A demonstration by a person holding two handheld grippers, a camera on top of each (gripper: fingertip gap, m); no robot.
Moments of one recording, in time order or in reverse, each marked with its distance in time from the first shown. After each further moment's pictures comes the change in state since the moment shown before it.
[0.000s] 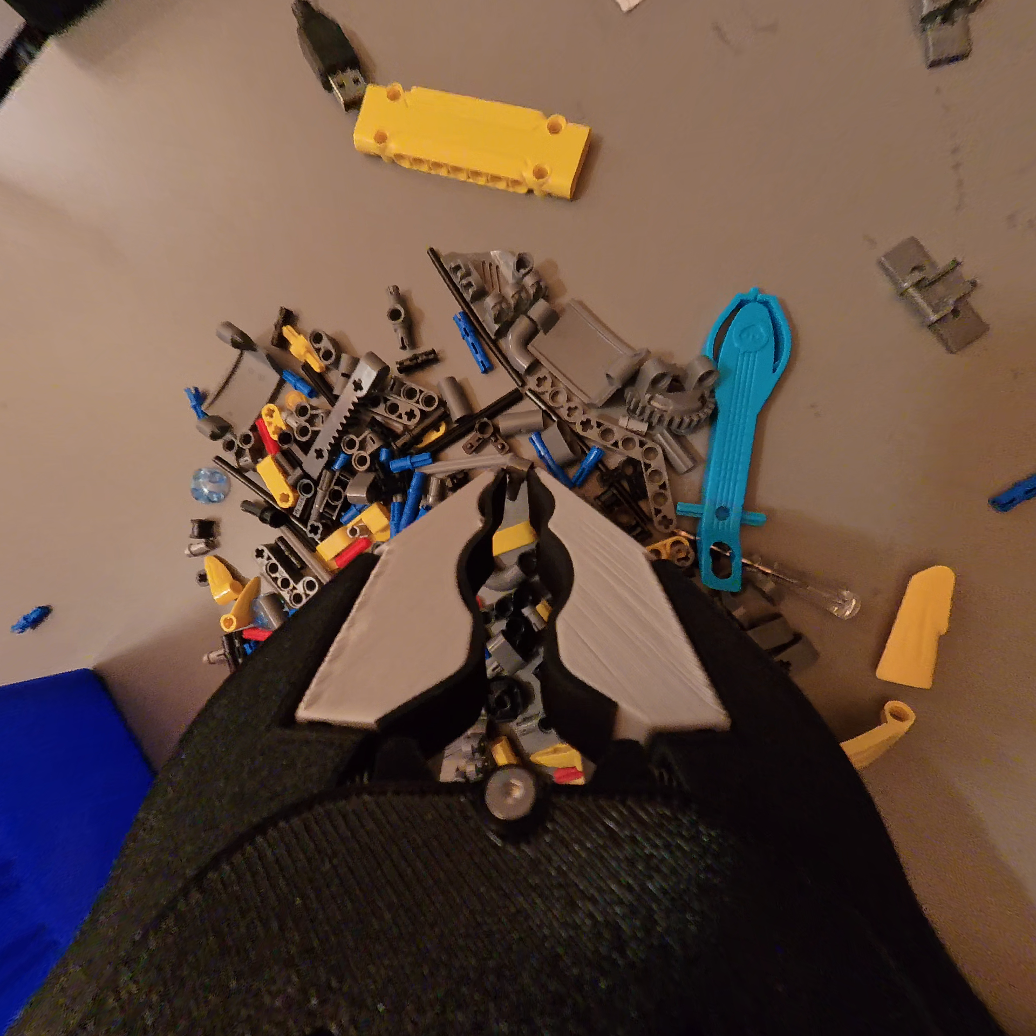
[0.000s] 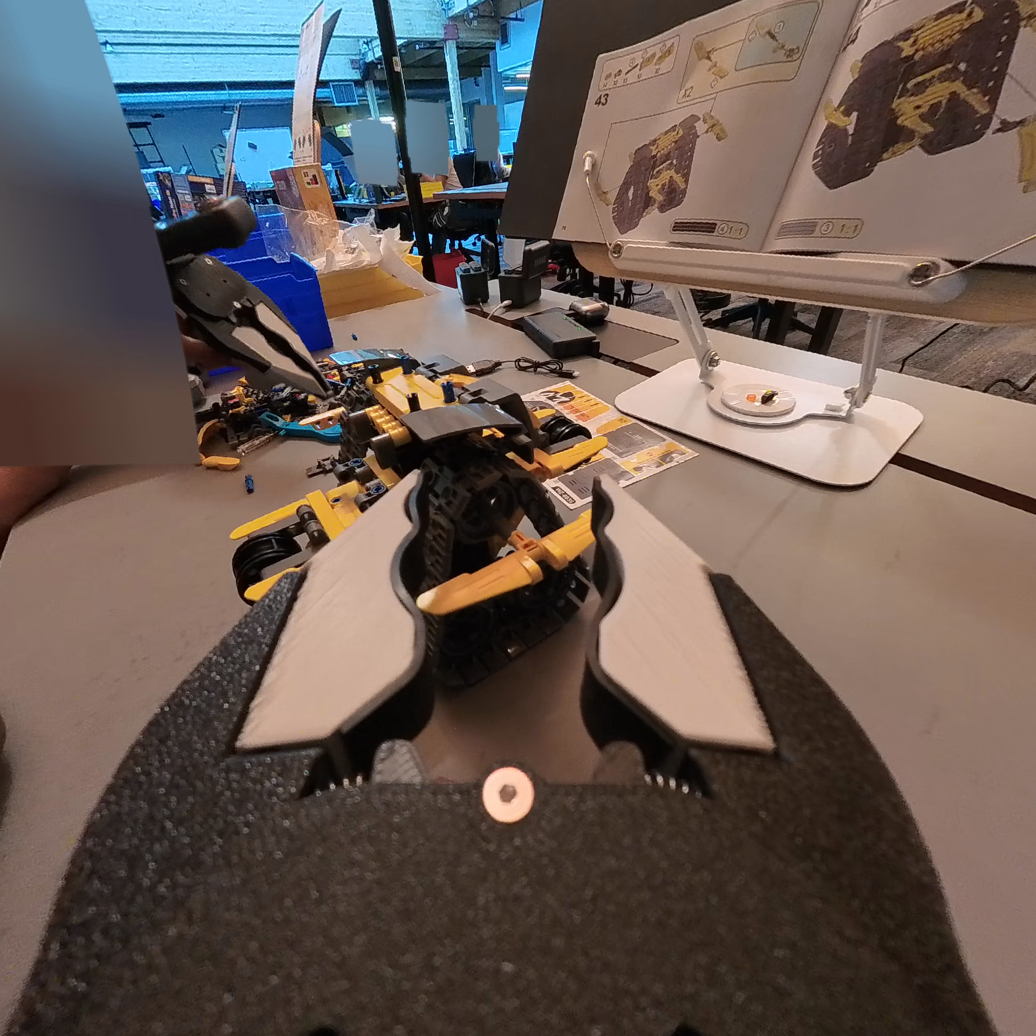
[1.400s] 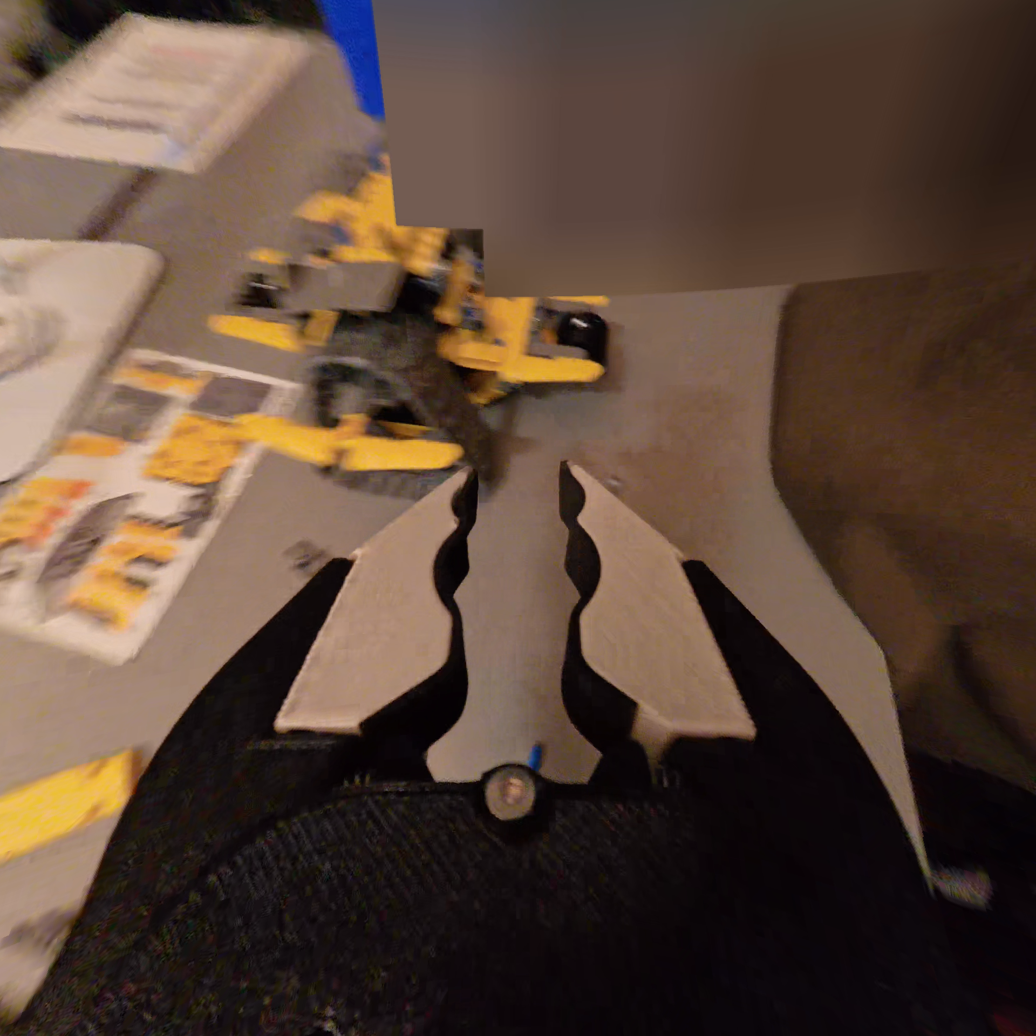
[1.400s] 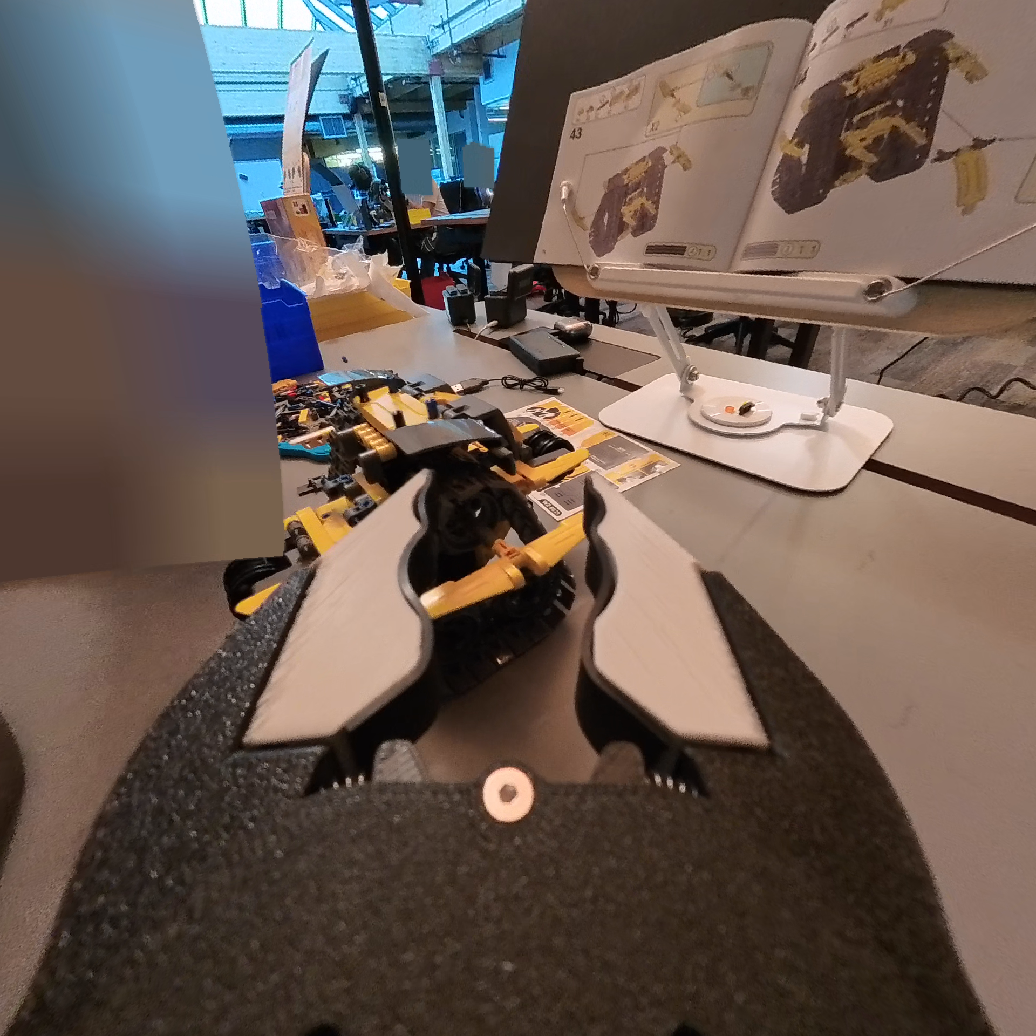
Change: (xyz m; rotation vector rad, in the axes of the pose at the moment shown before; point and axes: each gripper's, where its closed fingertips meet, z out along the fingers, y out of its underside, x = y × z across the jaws) left arm 0.204 -0.134 -0.065 0.501 0.635 0.361; right arm 0.007 -0.007 -0.005 0.038 0.026 0.013
